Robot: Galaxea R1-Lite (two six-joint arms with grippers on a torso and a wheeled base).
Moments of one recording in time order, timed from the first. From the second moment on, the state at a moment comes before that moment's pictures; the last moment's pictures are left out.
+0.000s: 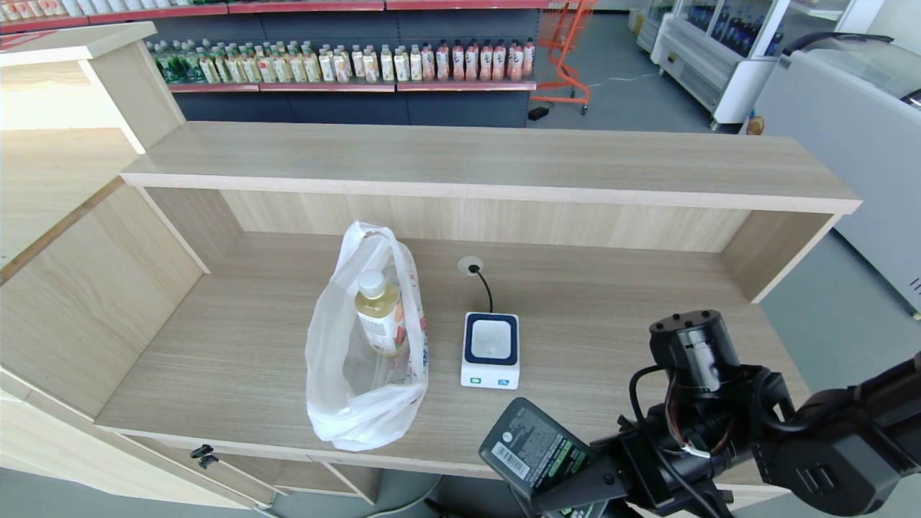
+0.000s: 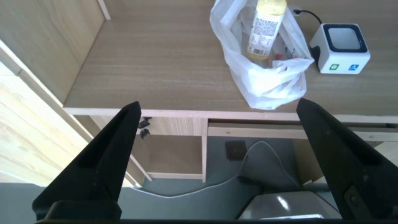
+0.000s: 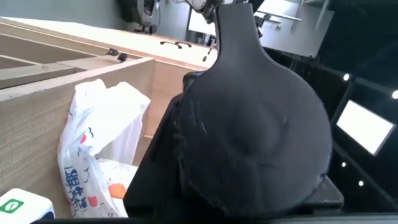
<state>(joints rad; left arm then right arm) 0.00 0.00 0.00 0.00 -0.06 0.03 0.54 1.84 -0.60 -0.60 1.19 -2.72</state>
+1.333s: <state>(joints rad) 0.00 0.00 0.00 0.00 -0.06 0.03 0.03 1.44 -0.72 -0.61 0.62 -0.26</state>
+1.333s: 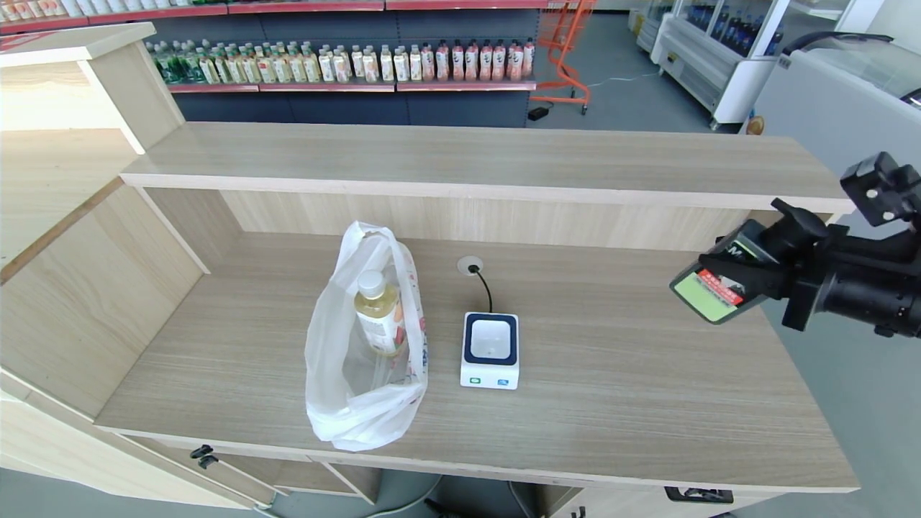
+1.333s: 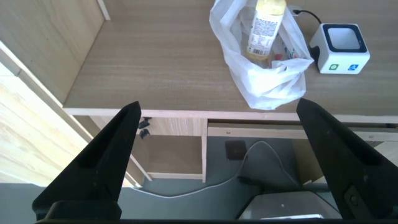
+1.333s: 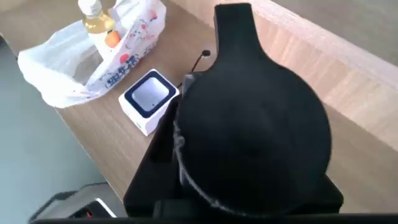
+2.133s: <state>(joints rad) 0.00 0.00 0.00 0.00 -0.06 0.03 0.37 1.88 -0.91 -0.54 0.33 0.41</state>
